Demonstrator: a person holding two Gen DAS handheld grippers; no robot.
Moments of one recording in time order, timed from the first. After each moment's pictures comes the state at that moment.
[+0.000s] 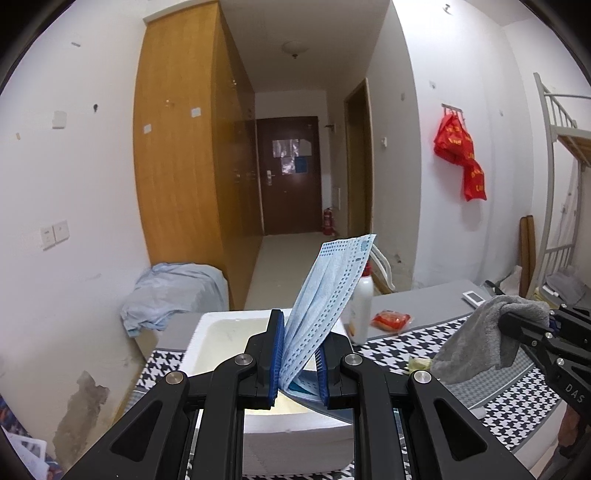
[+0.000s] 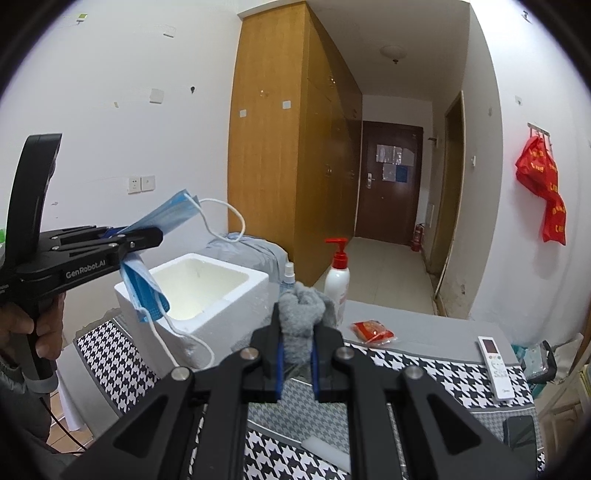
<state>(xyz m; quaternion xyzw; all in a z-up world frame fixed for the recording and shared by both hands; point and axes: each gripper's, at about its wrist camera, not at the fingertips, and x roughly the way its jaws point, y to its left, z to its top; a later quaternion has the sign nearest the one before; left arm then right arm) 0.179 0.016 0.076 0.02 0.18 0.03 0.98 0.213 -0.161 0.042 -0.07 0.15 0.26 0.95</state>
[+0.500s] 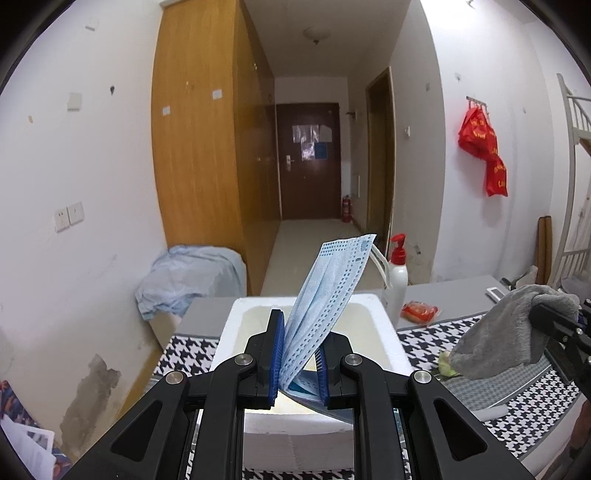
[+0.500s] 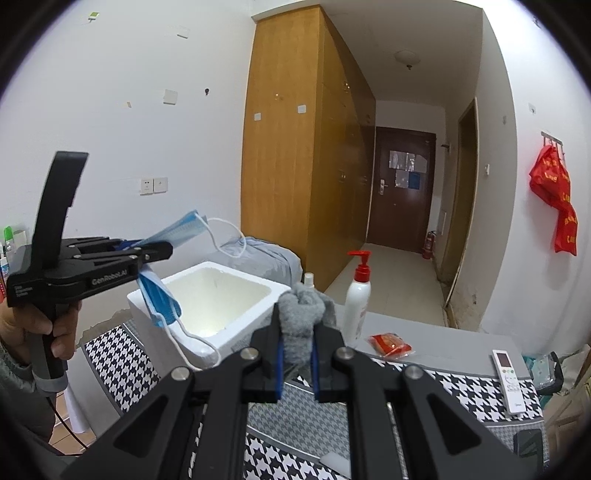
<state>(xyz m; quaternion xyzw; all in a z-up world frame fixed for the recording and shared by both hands) 0.195 0.045 0.067 0.00 0.21 0.06 0.97 0.215 -0.136 0.047 -0.07 0.14 0.29 0.94</state>
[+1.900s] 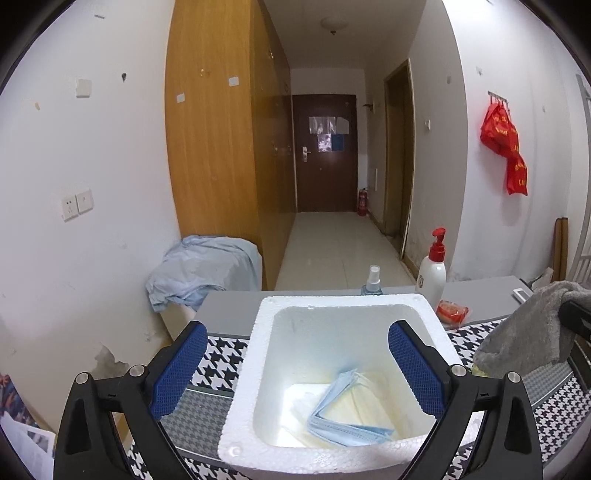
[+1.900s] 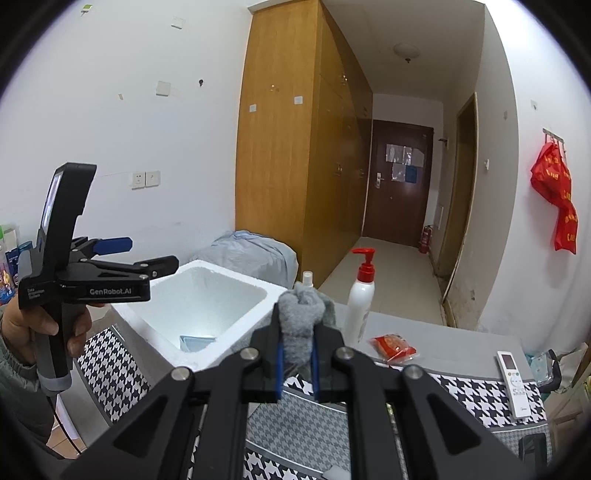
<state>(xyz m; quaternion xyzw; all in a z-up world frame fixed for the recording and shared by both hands) 0.223 0.076 0.053 0.00 0.22 0.09 0.97 0.234 -0.113 0.048 -0.08 0.15 0.28 0.95</state>
